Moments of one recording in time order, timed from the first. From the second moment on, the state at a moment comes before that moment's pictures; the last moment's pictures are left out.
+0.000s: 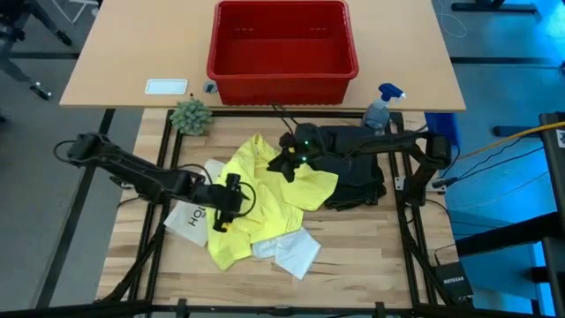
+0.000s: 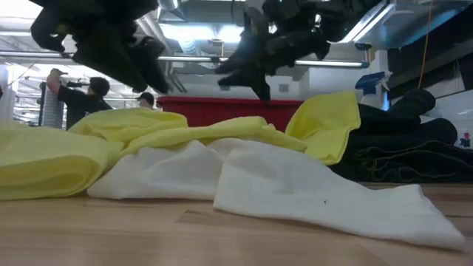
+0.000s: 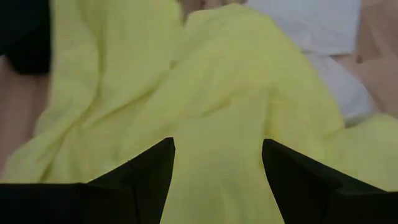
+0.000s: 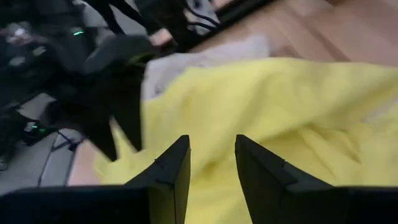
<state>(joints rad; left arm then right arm) -0.27 1.25 0.70 -0.25 -0.22 0.11 -0.24 1.74 1.13 0.12 -0.38 0.43</state>
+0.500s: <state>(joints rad) -0.25 1.41 0.70 -0.16 -0.31 0.08 -0.32 1.74 1.13 0.05 -0.44 0.44</state>
